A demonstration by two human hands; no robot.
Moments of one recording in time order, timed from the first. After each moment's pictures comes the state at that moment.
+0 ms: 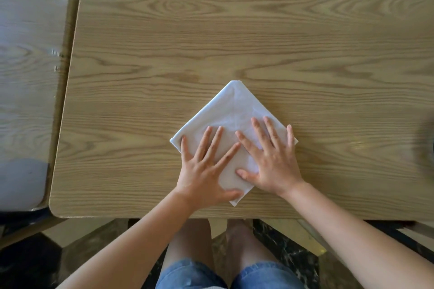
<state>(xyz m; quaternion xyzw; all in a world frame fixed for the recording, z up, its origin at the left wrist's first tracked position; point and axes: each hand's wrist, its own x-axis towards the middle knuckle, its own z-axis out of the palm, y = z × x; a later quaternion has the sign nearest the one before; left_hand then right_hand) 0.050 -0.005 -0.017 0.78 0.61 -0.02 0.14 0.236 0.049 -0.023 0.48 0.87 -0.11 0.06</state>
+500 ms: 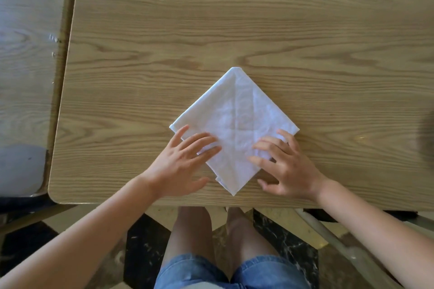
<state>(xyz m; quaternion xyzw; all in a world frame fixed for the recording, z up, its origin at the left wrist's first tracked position) -0.006 -0.010 -0.007 0.87 0.46 0.05 0.15 0.279 0.038 -0.024 0.26 0.95 -0.13 -0.10</state>
